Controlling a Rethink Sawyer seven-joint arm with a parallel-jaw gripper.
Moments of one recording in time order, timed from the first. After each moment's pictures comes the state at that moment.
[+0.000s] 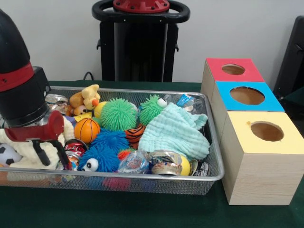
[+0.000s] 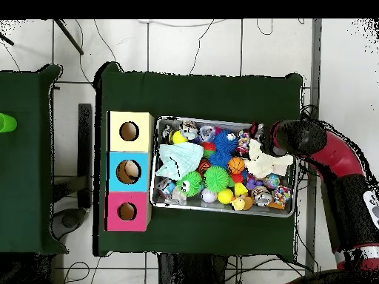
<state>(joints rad) -0.89 -0.32 0.53 1.25 -0.35 0.83 1.57</state>
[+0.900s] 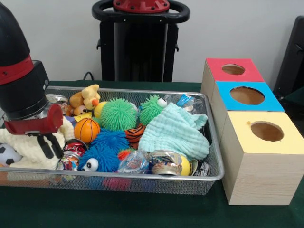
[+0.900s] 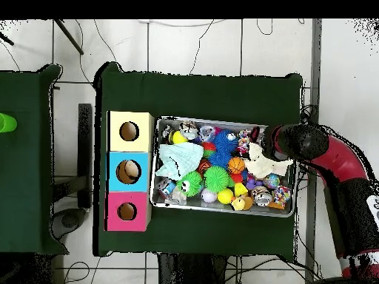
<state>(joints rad) -0.91 -0.35 0.54 1.29 -0.37 0.82 1.57</state>
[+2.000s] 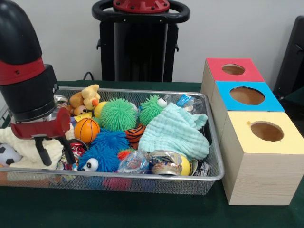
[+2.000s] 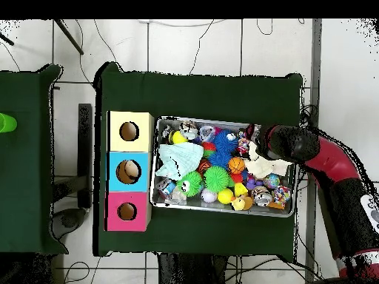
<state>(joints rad) -0.90 -0.35 0.54 1.34 -0.37 0.66 1.57</state>
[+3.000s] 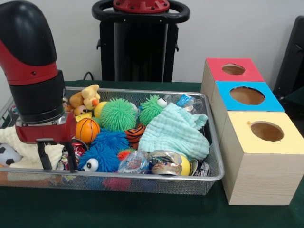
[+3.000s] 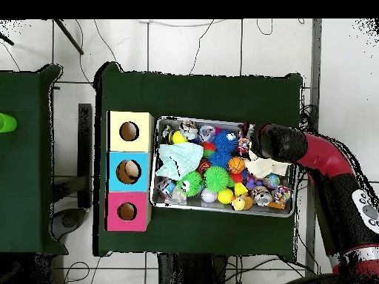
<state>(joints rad) -0.85 -0.38 0.50 1.35 -0.43 0.59 1.57</state>
